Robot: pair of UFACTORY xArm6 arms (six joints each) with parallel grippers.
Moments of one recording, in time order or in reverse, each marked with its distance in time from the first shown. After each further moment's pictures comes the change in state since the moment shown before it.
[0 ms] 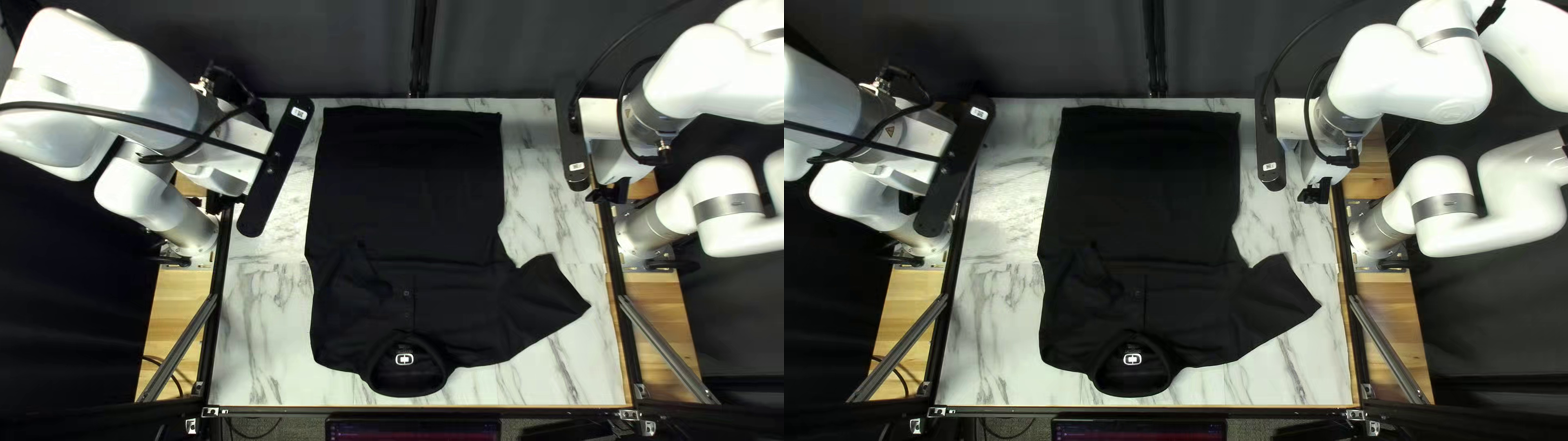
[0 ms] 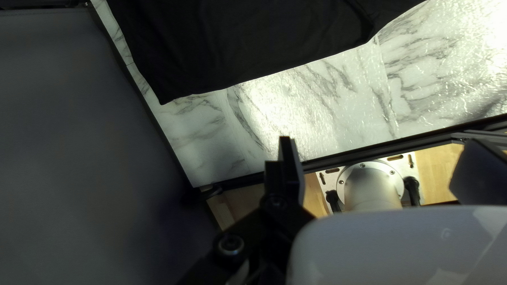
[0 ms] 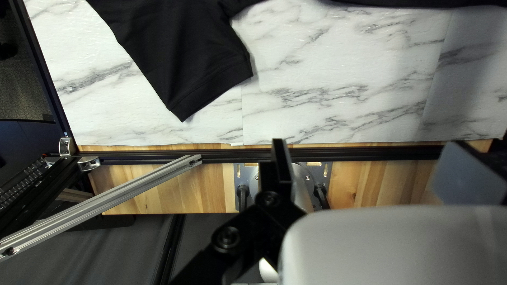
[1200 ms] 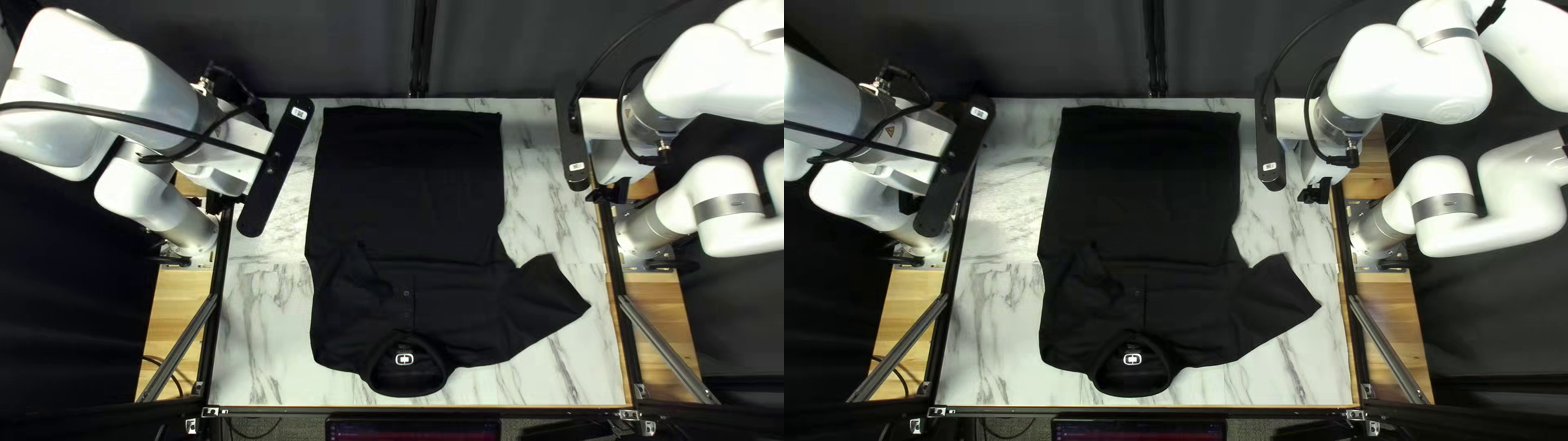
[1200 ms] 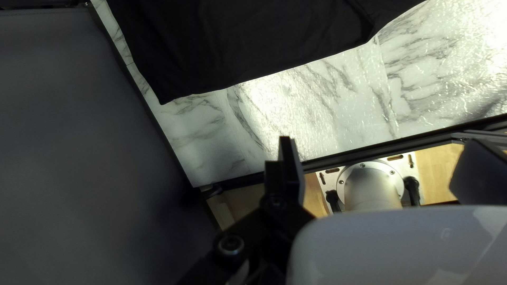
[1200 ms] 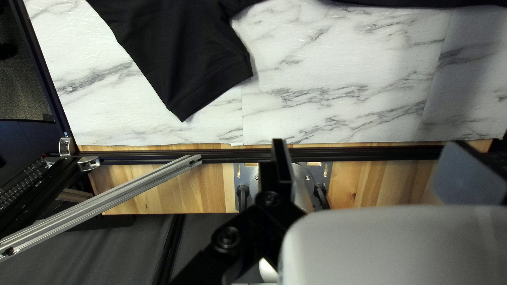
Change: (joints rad) left arm 0.000 0.000 0.000 0.000 0.000 0.000; right arm 0.000 -0.001 0.006 -0.005 0.000 0.000
